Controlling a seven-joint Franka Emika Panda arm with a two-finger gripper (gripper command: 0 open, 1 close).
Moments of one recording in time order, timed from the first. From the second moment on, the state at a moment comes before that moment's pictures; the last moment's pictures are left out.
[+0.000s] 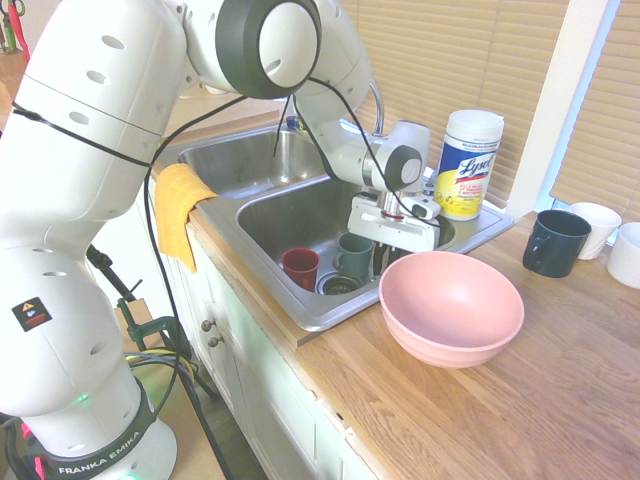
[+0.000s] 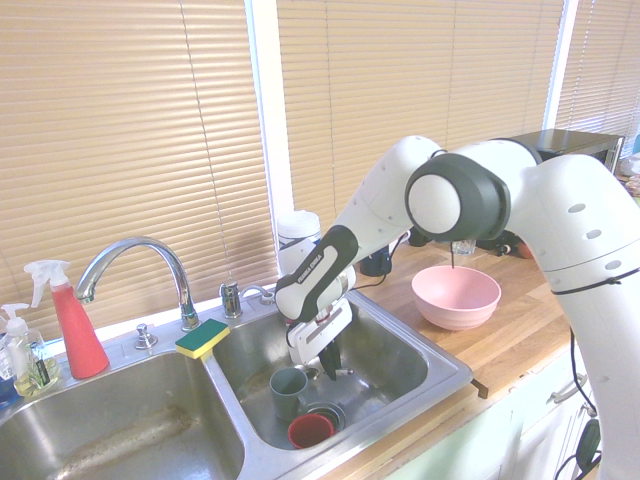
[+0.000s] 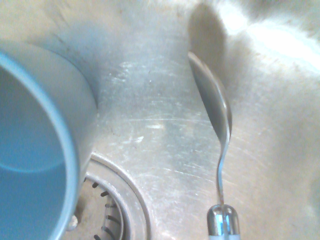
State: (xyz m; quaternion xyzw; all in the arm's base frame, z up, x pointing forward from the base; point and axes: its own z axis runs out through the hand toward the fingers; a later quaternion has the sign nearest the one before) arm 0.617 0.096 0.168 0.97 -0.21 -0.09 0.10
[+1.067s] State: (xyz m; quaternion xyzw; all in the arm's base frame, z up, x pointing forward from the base) arm 0.624 0.096 0.173 0.97 -0.22 -0.08 0.11
